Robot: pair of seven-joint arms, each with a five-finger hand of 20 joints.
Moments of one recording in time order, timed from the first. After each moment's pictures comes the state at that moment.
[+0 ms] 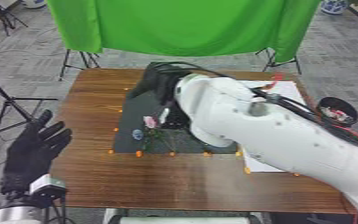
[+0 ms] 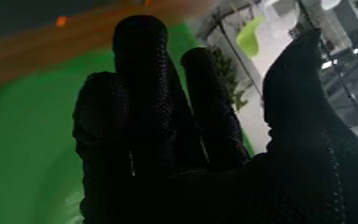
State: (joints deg) left arm 144.0 -46.0 -98.2 -132.6 23.8 25.5 33.6; right arm -35.9 -59.0 24.6 -110.1 -85.5 -2.7 46.8
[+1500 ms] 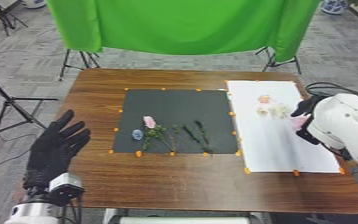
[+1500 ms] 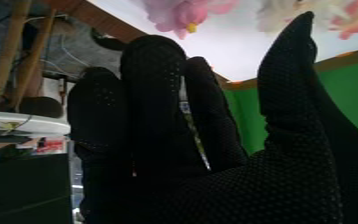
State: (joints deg) left arm 138.6 -42.1 -90.6 -132.0 22.6 25.8 34.6; right arm -55.9 -27.5 42.9 -100.1 -86.1 -3.1 66.2
